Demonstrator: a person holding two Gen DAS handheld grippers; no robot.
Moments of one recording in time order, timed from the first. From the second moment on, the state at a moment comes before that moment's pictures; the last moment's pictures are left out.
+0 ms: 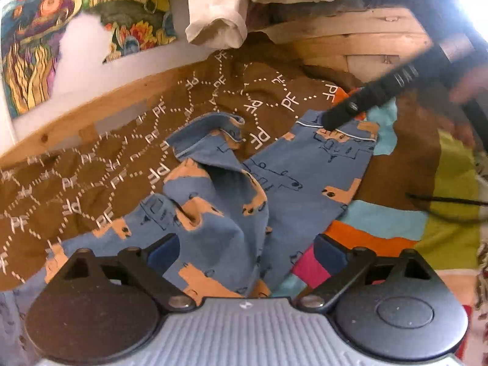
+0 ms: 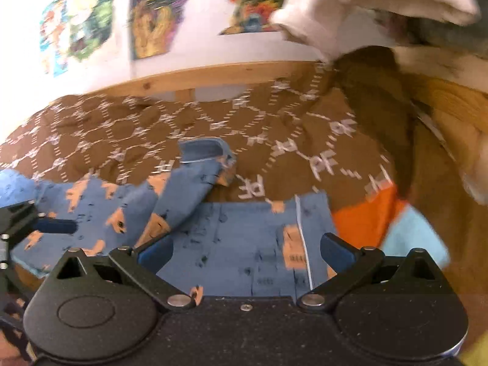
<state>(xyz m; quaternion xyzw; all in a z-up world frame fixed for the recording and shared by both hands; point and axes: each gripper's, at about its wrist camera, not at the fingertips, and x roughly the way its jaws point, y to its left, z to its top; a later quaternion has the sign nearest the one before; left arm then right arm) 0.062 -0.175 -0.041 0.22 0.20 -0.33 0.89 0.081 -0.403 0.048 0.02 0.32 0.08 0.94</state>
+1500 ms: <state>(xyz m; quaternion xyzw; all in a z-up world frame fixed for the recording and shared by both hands) 0.085 -0.179 -0.047 0.21 0.26 -0.33 0.89 0.211 -0.367 0.089 0.12 0.27 0.04 0.96</state>
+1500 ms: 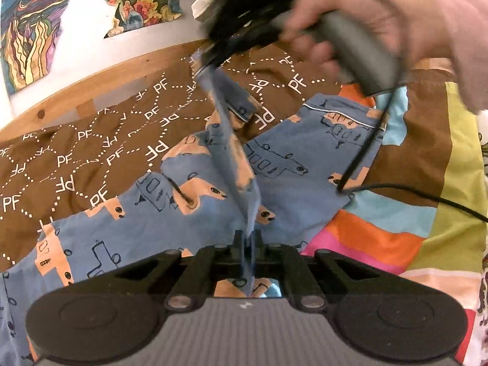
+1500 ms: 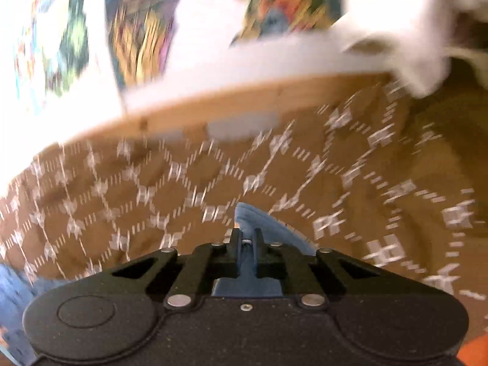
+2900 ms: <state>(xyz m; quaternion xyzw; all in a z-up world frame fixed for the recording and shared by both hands) 0.245 -0.311 0.048 0.18 0.39 -0.41 0.80 0.043 -0.439 0.014 0.29 0.23 -0.07 0.93</state>
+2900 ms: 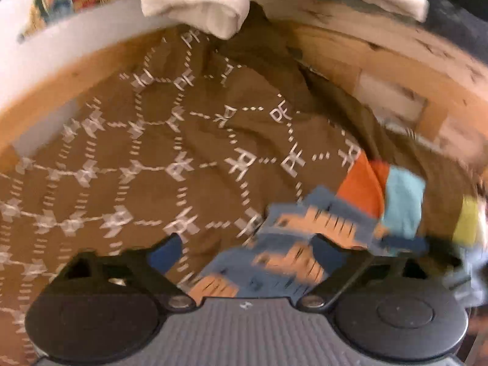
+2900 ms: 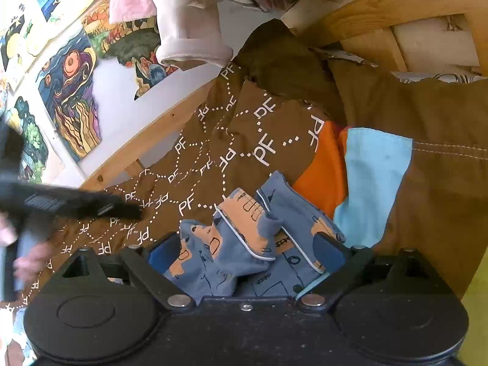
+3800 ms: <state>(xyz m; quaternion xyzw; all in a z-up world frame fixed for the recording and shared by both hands) 0.321 -0.324 -0.018 -0.02 0.58 -0.37 0.72 0.060 -0.452 -0.005 0.32 0.23 -0.08 0.91</state>
